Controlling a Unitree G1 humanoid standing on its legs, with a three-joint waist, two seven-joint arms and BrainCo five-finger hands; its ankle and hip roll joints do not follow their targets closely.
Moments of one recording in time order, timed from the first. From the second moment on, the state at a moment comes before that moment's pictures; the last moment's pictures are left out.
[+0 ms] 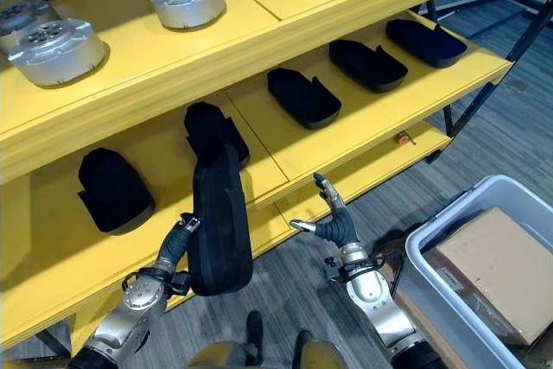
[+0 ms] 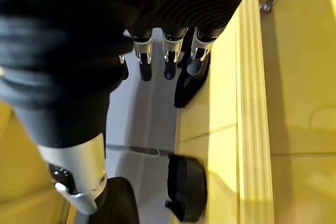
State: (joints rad) left arm -0.01 0.40 -0.39 0.13 -0.37 -0.03 0.21; right arm 0.01 -0.52 0.40 0.03 0.14 -0.31 -0.30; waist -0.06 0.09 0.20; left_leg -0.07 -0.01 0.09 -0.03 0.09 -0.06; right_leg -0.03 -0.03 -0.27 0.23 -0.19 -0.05
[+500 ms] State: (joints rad) left arm -0.06 0.37 -0.38 0.18 -0.45 -0.05 0.27; right arm 0.07 -0.57 0.31 0.02 0.15 -0.31 -0.24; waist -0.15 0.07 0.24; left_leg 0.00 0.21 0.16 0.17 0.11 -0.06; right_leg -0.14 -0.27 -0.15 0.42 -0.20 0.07
